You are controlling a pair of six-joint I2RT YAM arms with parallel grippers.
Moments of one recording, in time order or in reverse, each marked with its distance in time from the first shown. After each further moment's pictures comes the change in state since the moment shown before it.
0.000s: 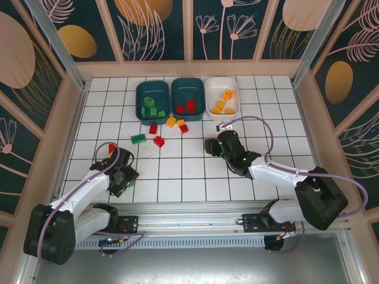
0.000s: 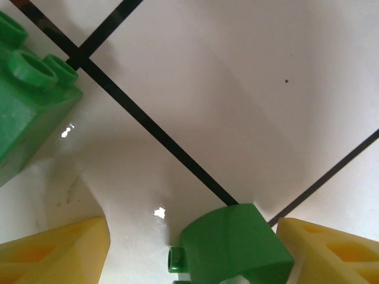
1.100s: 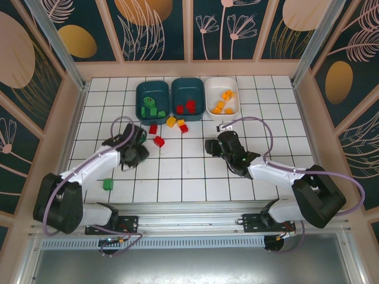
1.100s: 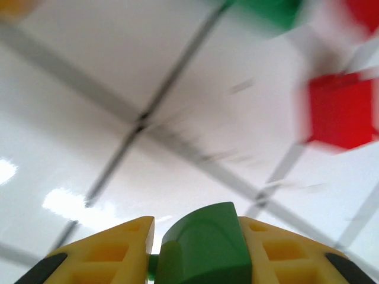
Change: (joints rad) left arm -0.091 0.314 0.393 0.137 0.008 0.095; right arm -0.012 0.025 -0.014 0.031 -0.003 0.000
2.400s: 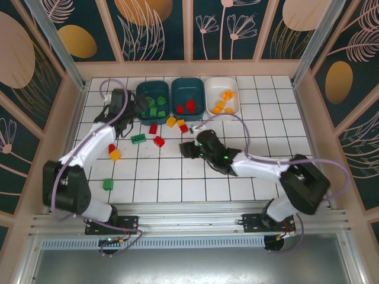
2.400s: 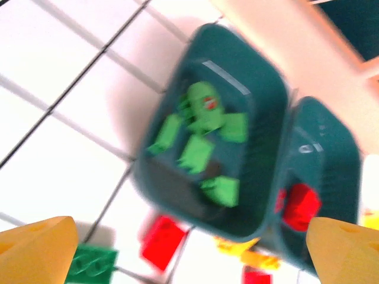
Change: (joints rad) left arm 0.171 0.070 0.171 0.315 -0.098 0.187; right arm 0.213 0.238 0.273 0.031 -0.106 -0.107
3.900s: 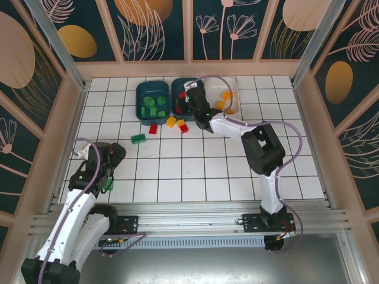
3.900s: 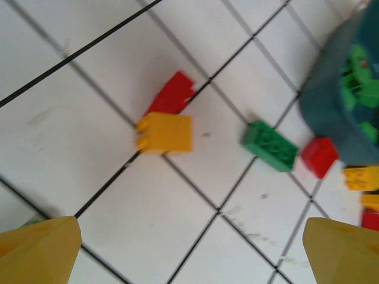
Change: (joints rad) left arm 0.051 -0.756 -0.461 -0.419 -0.109 -0.125; right arm -0.262 0.501 0.649 -0.039 0.025 -0.072
